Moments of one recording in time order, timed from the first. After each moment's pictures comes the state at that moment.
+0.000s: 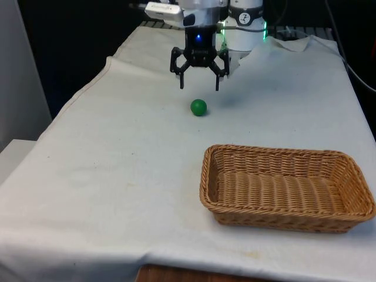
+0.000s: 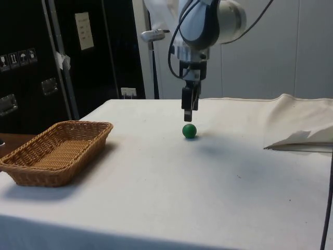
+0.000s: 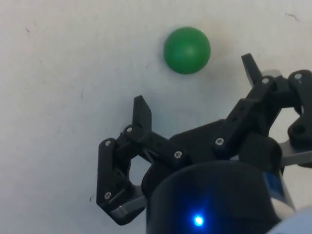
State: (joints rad) arm 0.42 0.19 -0.58 -2.57 0.33 2.82 -0.51
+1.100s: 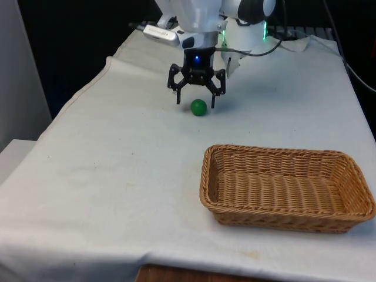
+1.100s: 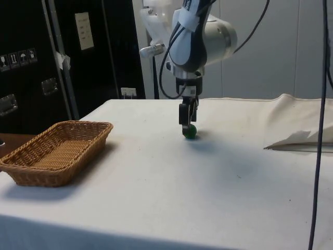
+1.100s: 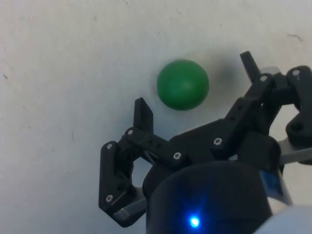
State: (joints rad) arm 0.42 0.37 -0.54 -2.48 0.47 2.87 -0.56
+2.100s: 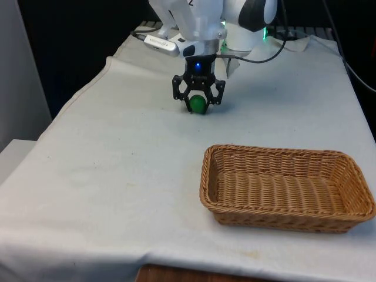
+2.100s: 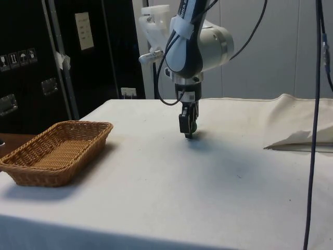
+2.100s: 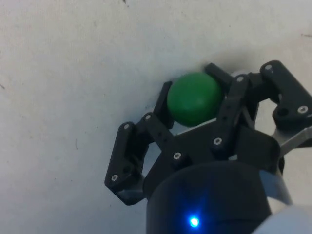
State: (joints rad) arm 0.42 0.42 -0.52 -2.45 0.51 2.85 -0.56
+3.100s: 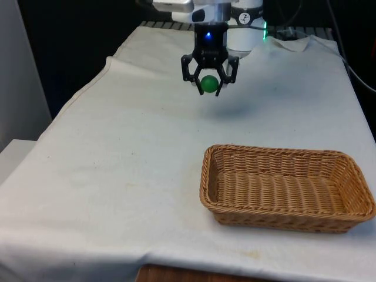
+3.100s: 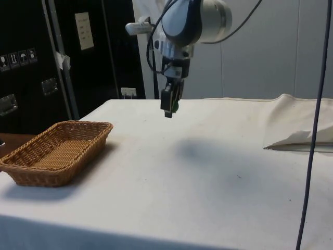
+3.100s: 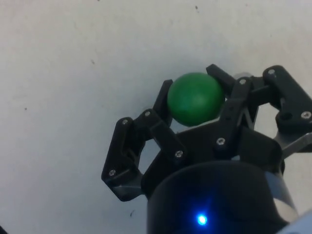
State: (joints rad) arm 0.45 0.22 -0.53 -2.48 0.44 2.84 -0.48
